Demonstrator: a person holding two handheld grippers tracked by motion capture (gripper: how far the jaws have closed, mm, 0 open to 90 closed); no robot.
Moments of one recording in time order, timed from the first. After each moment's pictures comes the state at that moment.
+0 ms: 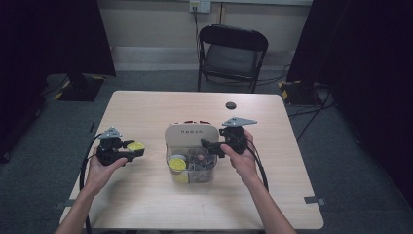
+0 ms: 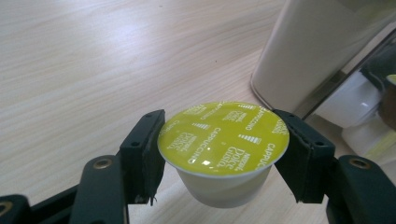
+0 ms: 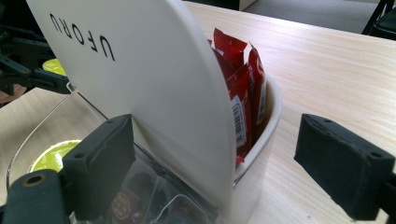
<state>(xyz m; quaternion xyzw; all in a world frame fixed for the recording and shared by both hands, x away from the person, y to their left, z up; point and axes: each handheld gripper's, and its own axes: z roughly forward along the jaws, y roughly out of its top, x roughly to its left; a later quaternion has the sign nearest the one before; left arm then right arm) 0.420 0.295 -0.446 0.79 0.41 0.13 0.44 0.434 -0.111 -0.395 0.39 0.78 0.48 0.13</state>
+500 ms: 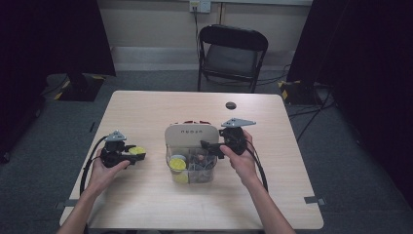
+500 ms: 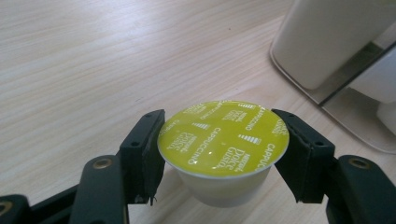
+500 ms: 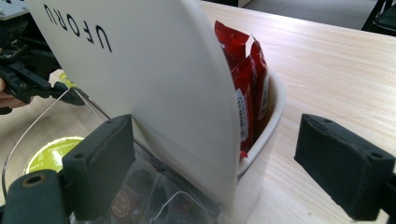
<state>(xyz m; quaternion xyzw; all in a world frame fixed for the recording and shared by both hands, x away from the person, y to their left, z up) 0.427 0.295 -0.467 0.80 0.42 0.12 0.41 0.432 -0.109 -0.397 0.39 0.78 0.47 0.13</state>
